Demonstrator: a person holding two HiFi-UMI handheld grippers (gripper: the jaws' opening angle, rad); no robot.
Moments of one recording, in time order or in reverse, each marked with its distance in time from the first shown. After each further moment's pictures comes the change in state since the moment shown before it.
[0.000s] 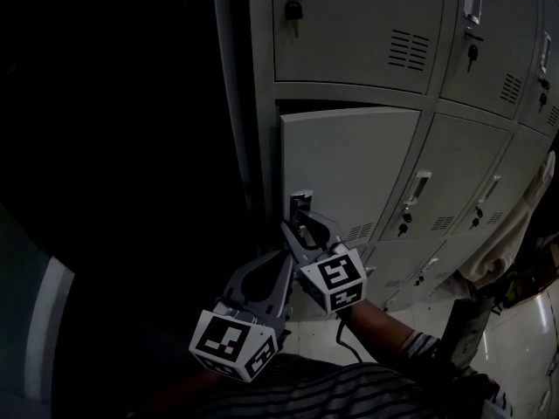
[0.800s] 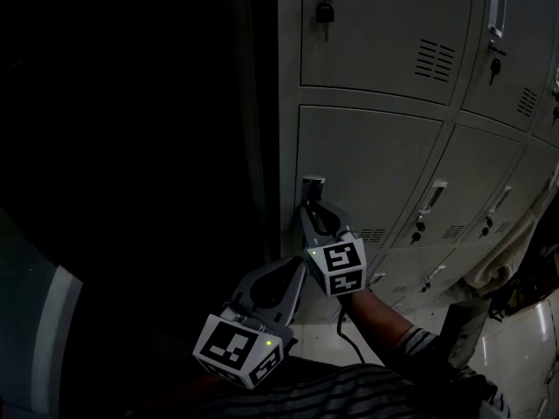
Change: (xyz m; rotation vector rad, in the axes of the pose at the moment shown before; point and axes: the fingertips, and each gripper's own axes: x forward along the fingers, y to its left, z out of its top) left arm -0.003 0.012 0.005 -0.004 0.002 -0.048; right arm 0.042 -0.037 -0.013 -0.036 0.052 -0.144
